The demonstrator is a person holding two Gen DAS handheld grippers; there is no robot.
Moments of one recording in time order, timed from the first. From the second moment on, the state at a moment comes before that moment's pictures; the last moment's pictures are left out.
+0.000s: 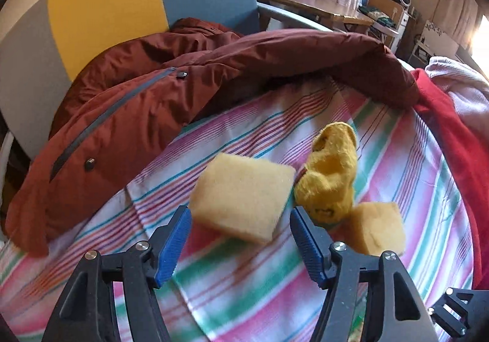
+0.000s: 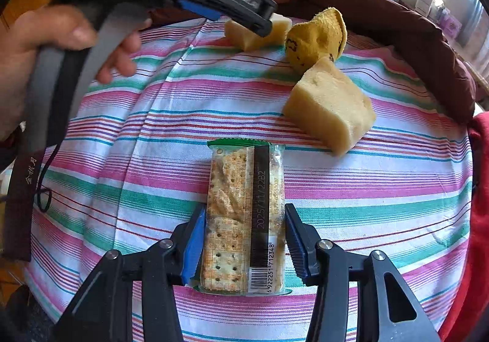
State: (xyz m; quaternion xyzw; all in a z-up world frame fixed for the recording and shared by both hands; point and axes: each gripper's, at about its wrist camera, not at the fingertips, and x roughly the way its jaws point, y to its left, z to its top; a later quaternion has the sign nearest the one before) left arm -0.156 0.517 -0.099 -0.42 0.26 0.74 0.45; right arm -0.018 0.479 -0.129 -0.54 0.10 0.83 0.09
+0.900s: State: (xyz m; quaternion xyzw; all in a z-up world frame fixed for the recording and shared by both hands) left arm -0.170 0.461 -0.098 -0.43 0.19 0.77 0.42; right arm -0.011 0.479 -0.120 -0.54 0.09 0.84 0.09
